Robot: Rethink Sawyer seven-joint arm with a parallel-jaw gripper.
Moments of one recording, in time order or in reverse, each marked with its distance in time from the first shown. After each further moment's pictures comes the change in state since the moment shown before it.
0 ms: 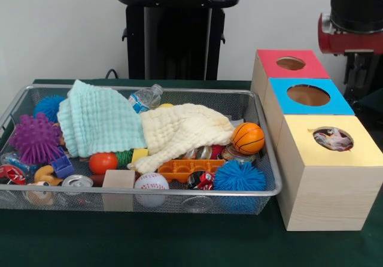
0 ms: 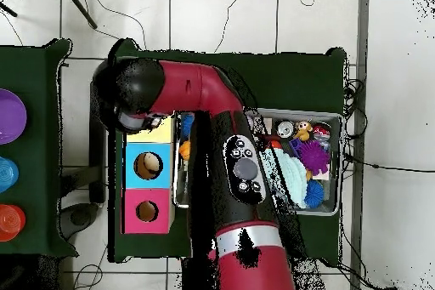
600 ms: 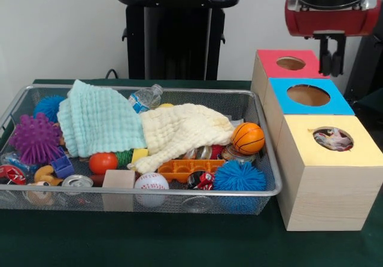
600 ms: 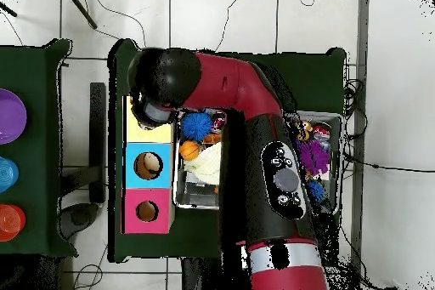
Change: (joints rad) arm -0.082 -0.048 0.000 0.012 -0.009 -0.024 0.000
